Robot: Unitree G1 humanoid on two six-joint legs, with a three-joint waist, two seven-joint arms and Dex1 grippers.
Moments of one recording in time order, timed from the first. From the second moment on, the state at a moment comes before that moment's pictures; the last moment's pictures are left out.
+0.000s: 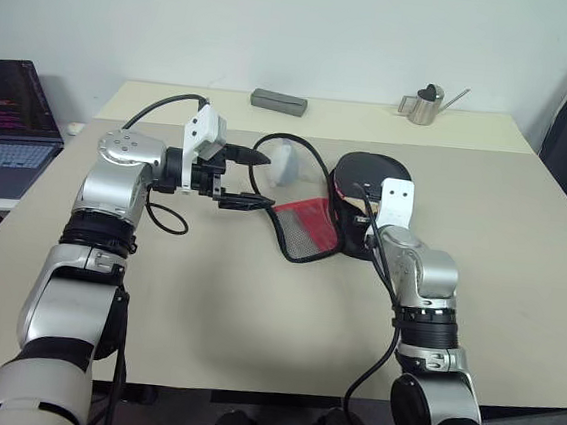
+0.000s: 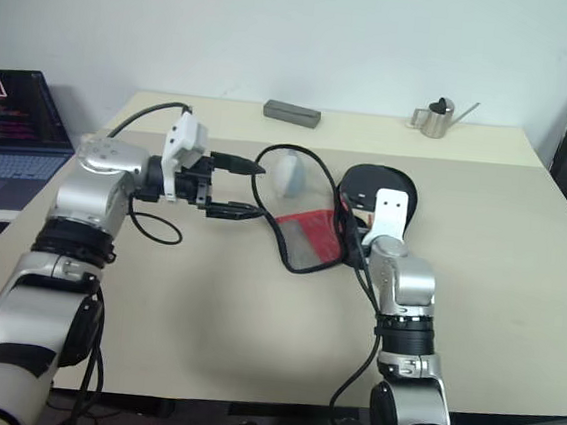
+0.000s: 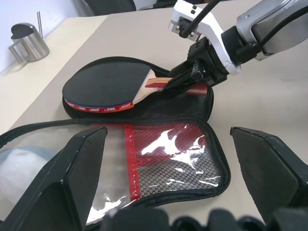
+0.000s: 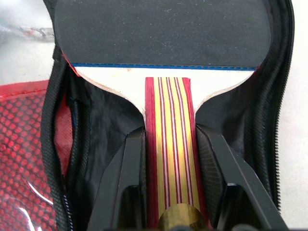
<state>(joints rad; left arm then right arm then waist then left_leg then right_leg) -1.02 0.63 -0.07 0.67 -0.24 0.06 -1.43 -0.76 0.04 -0.13 0.11 0.09 0.98 -0.21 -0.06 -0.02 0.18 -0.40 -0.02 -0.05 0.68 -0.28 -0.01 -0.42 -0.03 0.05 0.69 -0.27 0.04</state>
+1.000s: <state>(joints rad) -1.02 0.63 -0.05 0.67 -0.24 0.06 -1.40 -0.77 0.04 -0.13 -0.09 0.13 1.05 -0.11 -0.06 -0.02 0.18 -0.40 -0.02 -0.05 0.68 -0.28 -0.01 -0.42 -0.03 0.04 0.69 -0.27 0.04</state>
